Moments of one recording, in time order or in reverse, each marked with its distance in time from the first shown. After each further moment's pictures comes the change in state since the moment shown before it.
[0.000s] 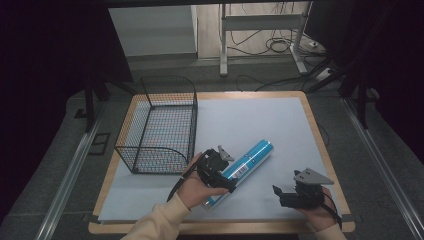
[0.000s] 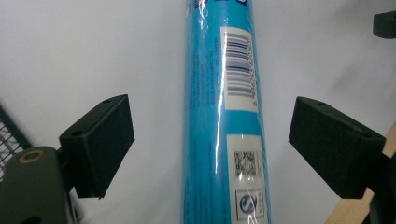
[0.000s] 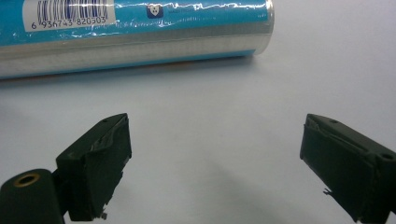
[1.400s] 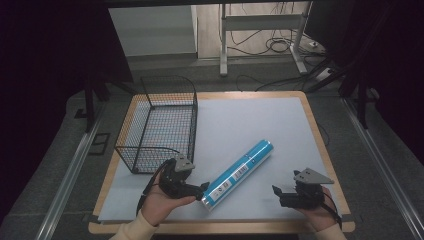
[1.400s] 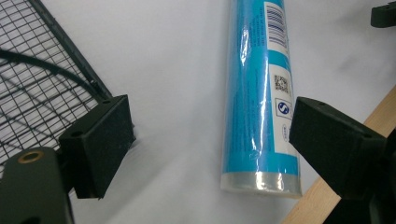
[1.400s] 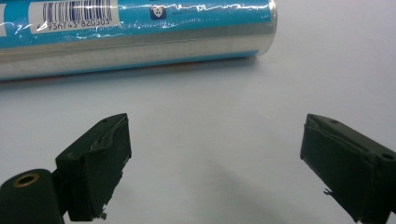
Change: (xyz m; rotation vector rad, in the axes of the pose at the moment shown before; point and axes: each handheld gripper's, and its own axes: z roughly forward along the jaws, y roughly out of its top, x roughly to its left) left arm 0.032 -0.072 -0.059 -0.135 0.014 -0.118; right arm 0.000 0.001 0.000 -0.003 0.011 0.001
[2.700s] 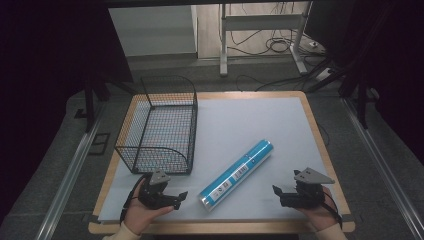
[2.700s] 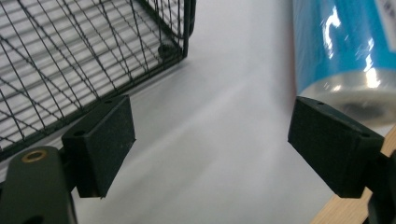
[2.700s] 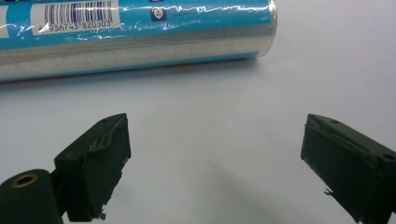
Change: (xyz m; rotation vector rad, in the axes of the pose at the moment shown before) left arm 0.043 -0.074 0.005 -0.013 0.014 -0.090; right arm -0.002 0.001 -0.001 -0.002 0.007 0.002
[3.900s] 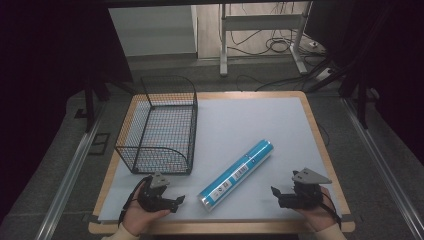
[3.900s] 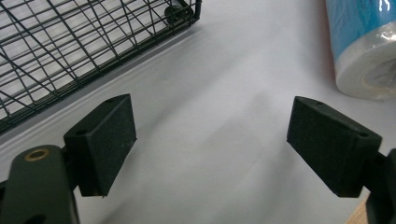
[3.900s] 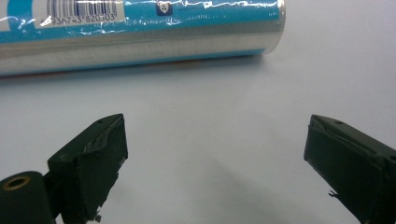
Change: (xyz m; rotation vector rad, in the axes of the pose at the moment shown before) left arm 0.014 -0.023 0.017 0.044 -0.002 0.042; right arm 0.004 0.000 0.003 0.019 -0.003 -0.016
